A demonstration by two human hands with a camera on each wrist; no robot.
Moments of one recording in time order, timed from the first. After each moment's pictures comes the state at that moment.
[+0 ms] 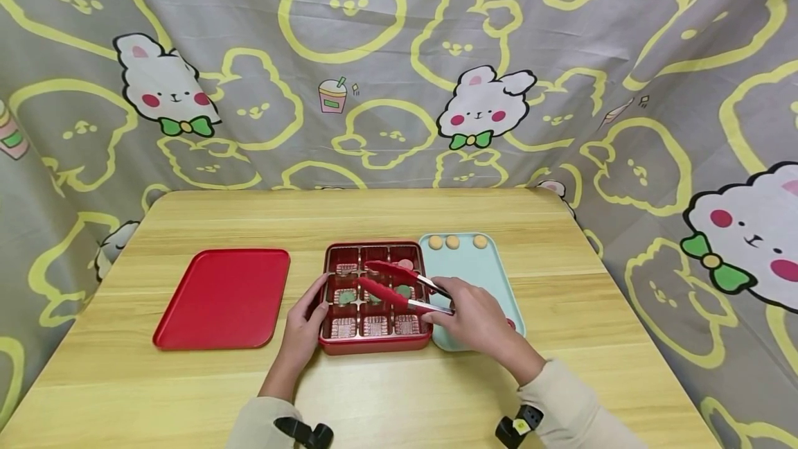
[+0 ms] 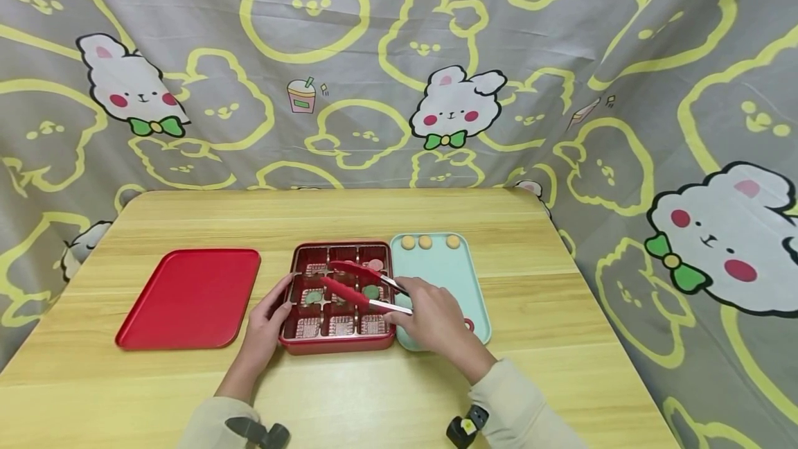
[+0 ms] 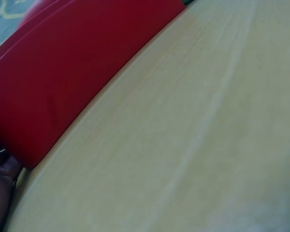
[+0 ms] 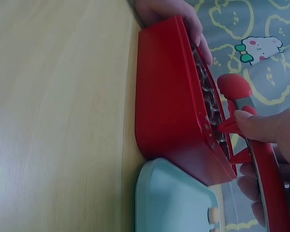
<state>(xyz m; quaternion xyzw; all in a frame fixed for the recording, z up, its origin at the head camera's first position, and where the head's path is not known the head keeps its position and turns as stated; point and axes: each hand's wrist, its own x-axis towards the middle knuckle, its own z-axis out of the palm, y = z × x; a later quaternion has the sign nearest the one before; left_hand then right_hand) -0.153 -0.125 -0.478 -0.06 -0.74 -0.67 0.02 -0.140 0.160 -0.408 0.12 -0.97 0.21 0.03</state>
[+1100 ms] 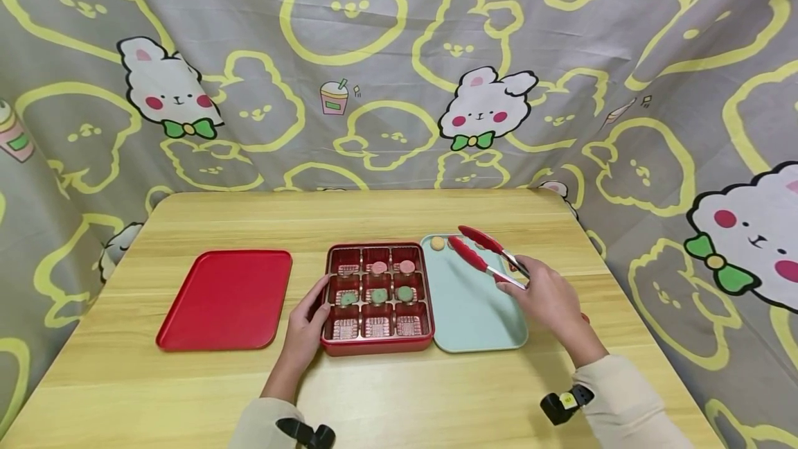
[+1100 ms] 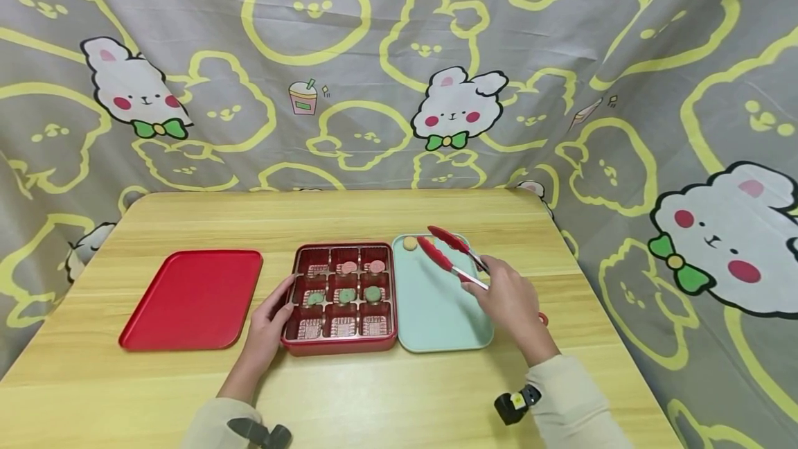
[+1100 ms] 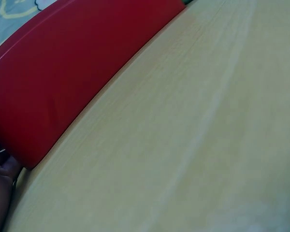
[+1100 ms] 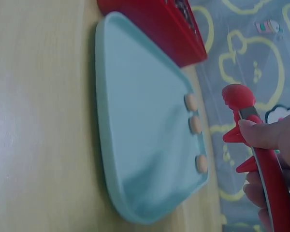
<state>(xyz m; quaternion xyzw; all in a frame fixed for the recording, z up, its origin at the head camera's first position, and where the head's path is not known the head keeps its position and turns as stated) -0.163 -0.129 -0.510 -0.06 -0.73 -0.67 0.03 -0.156 0.263 -0.398 -0.02 -0.98 0.18 0.05</state>
